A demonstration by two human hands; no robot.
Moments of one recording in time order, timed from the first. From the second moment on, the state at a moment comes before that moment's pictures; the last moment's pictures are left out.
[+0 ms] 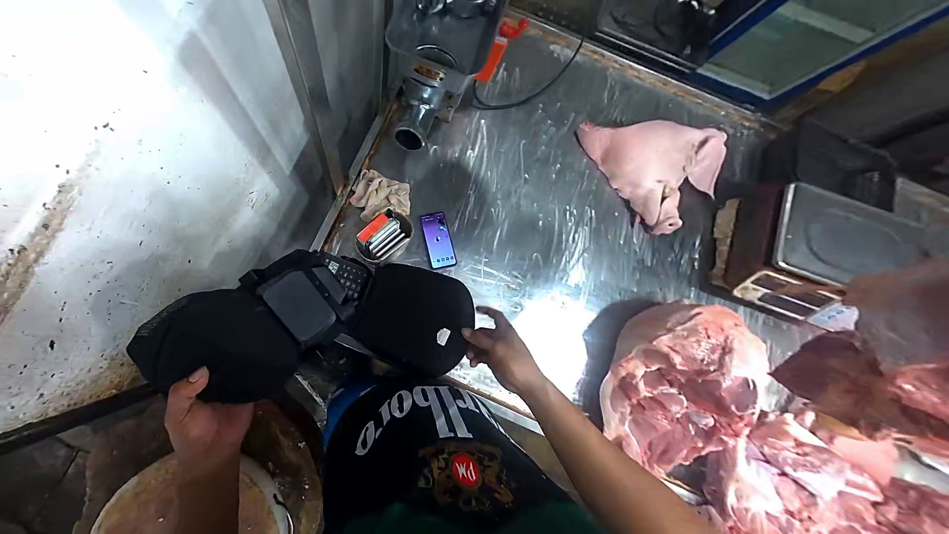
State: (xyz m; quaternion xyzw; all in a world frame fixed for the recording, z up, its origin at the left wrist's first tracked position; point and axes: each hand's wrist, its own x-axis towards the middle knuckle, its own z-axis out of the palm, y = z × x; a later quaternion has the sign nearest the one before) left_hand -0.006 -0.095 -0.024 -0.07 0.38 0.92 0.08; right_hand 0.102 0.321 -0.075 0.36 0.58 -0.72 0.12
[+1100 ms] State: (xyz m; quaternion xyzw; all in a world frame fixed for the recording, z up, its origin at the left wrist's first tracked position) left_hand 0.212 -0.072 -0.063 -0.26 0.36 0.89 -0.11; right_hand 0.021 0.290 -0.151 0.00 0.92 -0.34 0.21
